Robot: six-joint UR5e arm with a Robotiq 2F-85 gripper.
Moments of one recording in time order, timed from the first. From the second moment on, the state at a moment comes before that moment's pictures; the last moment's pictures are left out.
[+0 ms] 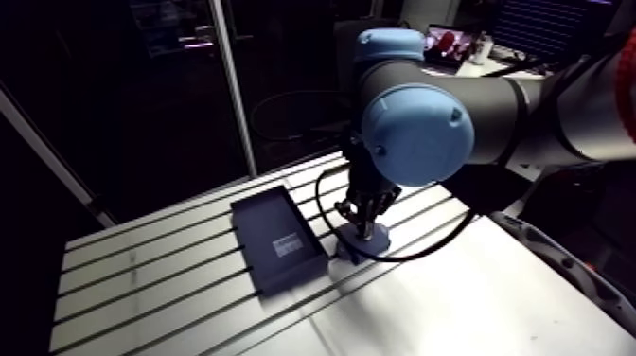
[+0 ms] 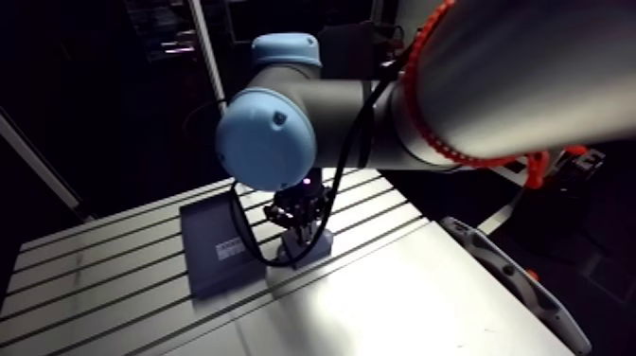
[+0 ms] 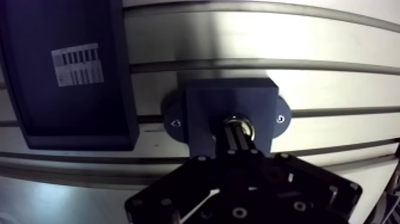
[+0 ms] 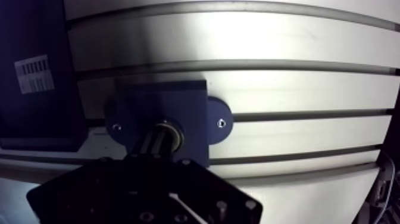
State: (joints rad) arm -0.52 -1.29 2.05 -2.24 -1.60 -2.05
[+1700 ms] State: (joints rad) arm -0.52 -1.29 2.05 -2.24 -1.60 -2.06
